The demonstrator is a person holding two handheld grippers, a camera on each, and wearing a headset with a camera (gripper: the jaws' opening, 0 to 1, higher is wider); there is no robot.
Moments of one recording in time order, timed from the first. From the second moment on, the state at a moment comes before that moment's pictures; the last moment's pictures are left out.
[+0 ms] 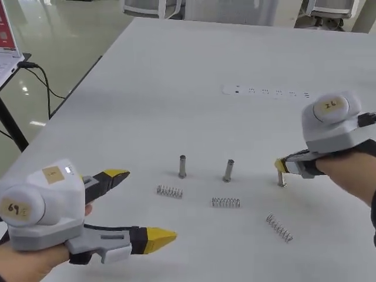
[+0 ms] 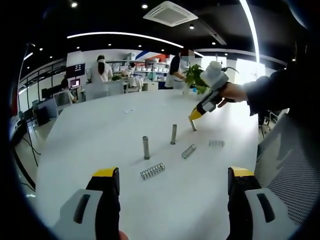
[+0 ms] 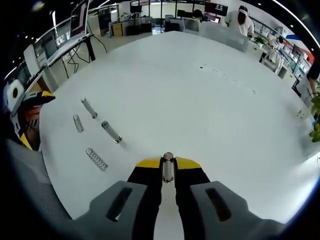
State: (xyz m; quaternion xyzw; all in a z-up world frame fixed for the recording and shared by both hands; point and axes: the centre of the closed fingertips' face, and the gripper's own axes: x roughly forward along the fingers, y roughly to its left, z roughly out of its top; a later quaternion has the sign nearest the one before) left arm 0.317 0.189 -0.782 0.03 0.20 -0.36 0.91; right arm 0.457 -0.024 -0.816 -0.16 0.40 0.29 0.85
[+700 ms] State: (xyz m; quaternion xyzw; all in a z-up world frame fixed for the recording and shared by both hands) left arm 0.314 0.182 -0.778 0.04 0.20 -0.37 0.91; right arm 0.450 -0.036 -0.814 -0.08 0.40 0.28 0.87
